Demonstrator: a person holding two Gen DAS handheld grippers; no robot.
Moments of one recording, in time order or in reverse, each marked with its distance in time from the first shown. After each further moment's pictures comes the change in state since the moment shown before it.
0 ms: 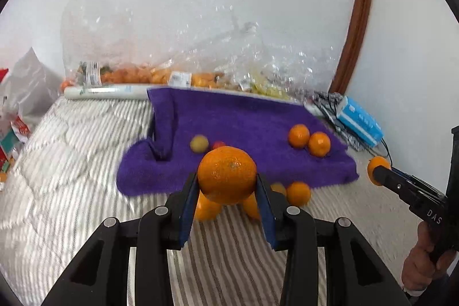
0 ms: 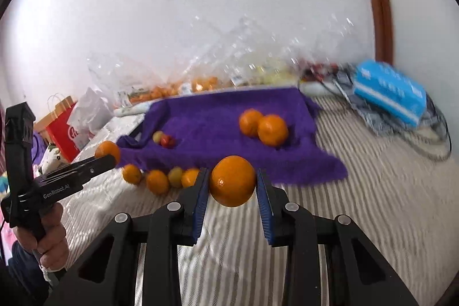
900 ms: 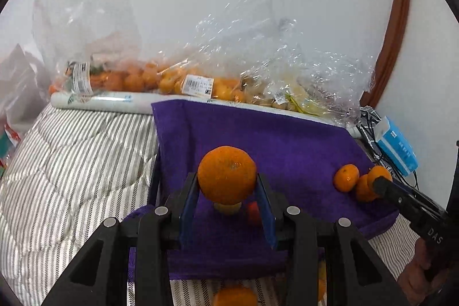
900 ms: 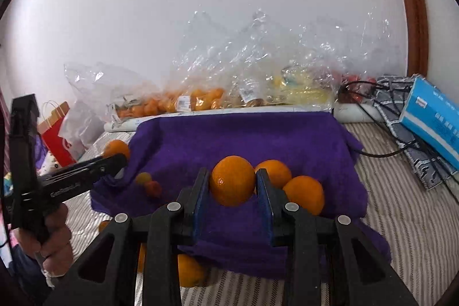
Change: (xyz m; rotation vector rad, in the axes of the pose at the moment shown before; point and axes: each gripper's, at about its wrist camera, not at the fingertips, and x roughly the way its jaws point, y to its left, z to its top) left arm 0.089 0.031 0.046 -0.060 0.049 0.069; right arm 0.106 -0.011 0.045 0.022 0.041 0.069
